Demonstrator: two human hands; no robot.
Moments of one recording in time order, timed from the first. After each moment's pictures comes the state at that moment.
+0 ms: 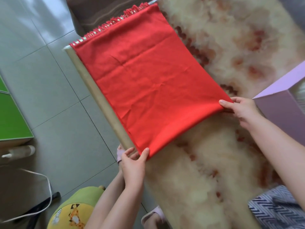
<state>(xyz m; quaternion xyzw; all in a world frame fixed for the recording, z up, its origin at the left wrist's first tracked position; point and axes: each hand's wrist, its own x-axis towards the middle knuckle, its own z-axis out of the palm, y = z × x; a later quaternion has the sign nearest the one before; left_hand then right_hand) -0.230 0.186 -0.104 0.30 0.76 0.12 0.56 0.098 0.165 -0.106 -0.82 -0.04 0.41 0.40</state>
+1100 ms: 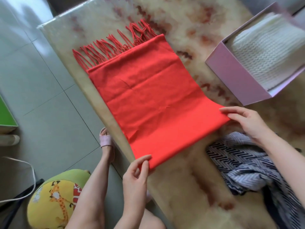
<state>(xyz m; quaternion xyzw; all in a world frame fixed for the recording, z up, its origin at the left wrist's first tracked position) -0.237 -0.039 -0.048 0.40 0.63 0.19 0.63 0.099 -0.091 -0.057 -0.79 -0.16 0.44 0.40</state>
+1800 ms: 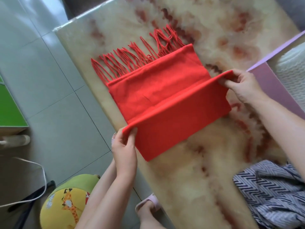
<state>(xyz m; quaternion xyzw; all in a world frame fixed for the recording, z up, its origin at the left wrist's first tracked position) -0.233 0.135 -0.095 0.43 0.64 0.32 0.56 0.115 0.117 -0.075 -0.79 -0.32 0.36 0.38</state>
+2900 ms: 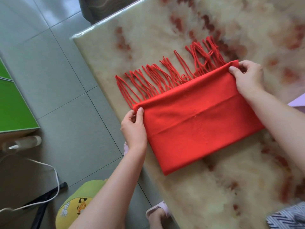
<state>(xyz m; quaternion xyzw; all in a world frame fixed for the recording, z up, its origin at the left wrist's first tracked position) -0.212 0.299 -0.136 0.40 0.72 0.26 0.51 0.114 0.281 -0.147 -0.91 -0.28 0.20 0.22</state>
